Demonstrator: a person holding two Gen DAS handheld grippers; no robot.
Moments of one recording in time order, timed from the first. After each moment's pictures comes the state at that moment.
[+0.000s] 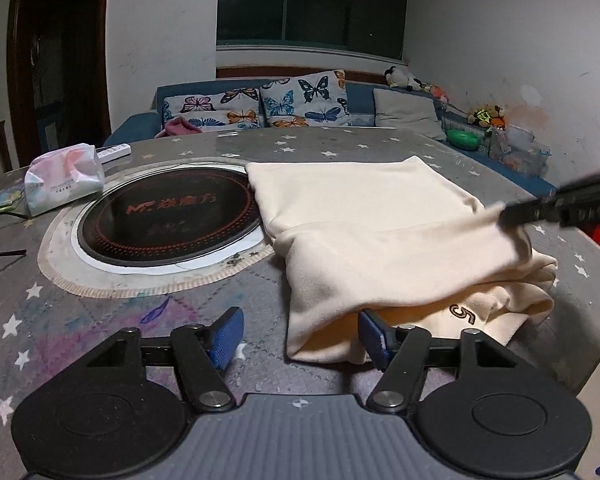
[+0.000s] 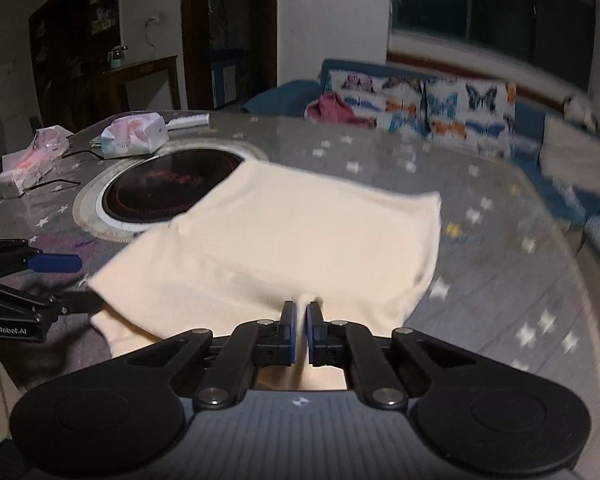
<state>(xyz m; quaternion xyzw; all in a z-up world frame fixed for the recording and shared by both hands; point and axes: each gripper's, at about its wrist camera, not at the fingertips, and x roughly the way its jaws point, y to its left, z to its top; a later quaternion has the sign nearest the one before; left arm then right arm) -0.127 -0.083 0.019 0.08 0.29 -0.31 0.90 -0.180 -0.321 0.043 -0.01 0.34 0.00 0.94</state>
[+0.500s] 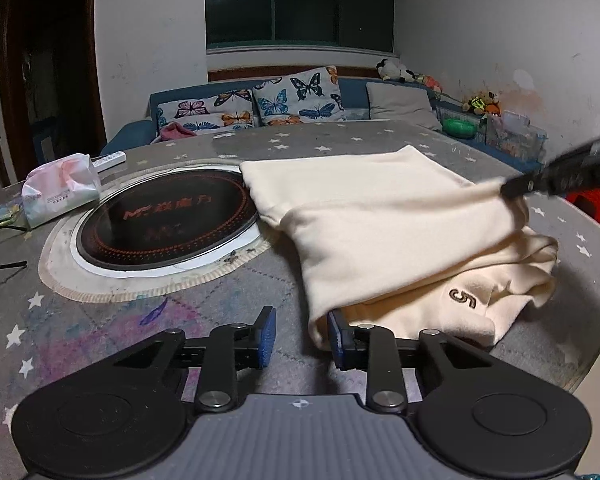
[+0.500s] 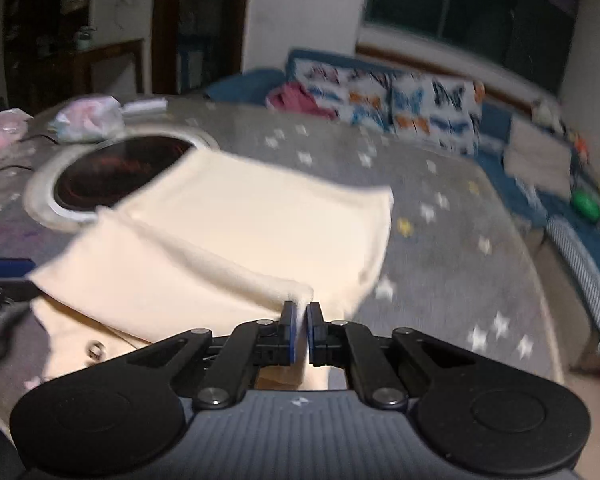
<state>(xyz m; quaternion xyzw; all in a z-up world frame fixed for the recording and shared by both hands) -0.131 -0.084 0.016 0.11 0.29 -0.31 0.90 -0.166 -0.341 0.028 -0.03 0.37 -0.07 0.93</state>
